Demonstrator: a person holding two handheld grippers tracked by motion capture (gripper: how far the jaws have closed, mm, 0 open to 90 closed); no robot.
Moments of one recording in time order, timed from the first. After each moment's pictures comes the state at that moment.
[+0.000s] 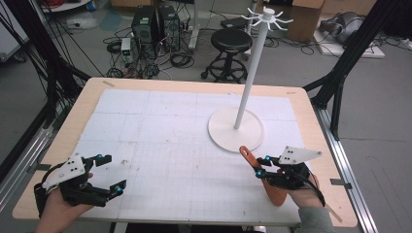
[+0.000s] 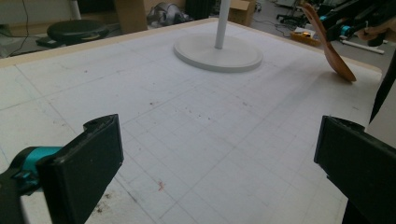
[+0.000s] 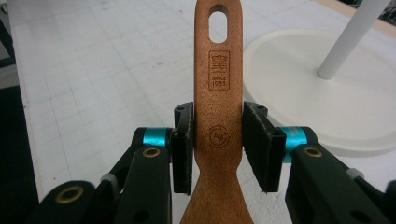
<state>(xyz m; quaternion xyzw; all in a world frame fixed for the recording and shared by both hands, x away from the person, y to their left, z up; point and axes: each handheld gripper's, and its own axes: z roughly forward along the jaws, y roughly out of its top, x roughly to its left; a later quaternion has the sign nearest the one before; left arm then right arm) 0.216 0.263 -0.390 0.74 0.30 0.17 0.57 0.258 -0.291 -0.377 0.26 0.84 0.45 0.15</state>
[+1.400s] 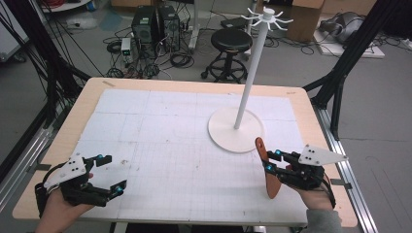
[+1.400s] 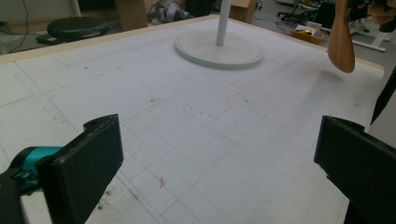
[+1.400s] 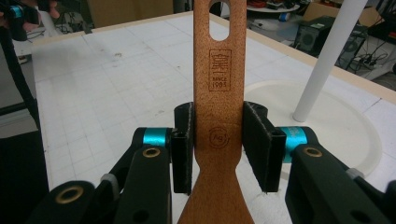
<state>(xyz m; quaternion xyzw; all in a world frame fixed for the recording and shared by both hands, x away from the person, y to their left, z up) 0.218 0.263 -0.392 0.75 0.30 0.17 0.57 0.244 -0.311 -0.354 0.26 0.79 0.53 0.17</state>
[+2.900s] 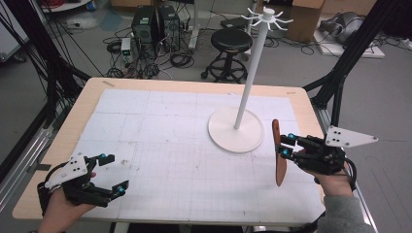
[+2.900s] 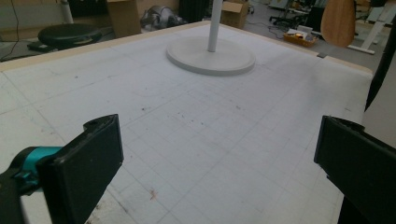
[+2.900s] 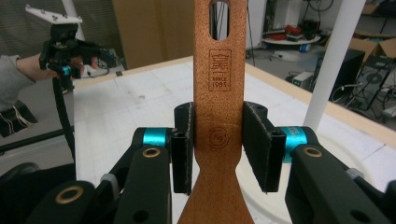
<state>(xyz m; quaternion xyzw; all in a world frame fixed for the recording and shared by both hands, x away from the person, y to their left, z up) 0.217 0.257 -0.388 0.74 0.29 0.16 0.58 0.262 -0.340 -0.304 0.22 0.76 0.60 0.14</state>
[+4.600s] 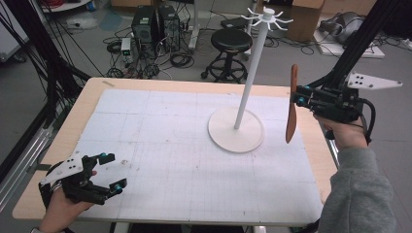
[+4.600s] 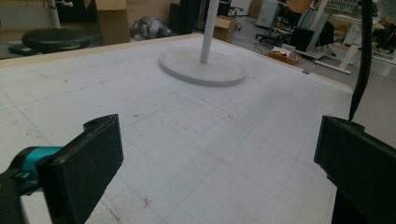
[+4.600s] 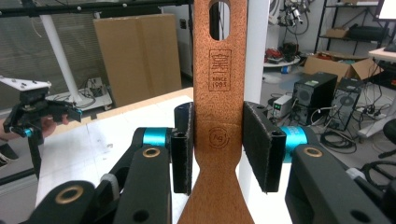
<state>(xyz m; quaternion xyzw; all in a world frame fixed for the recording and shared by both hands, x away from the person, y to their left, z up) 0.225 0.266 -0.398 0.72 0.29 0.13 0.61 0.340 -0.365 -0.228 0.24 0.73 0.62 0.16</state>
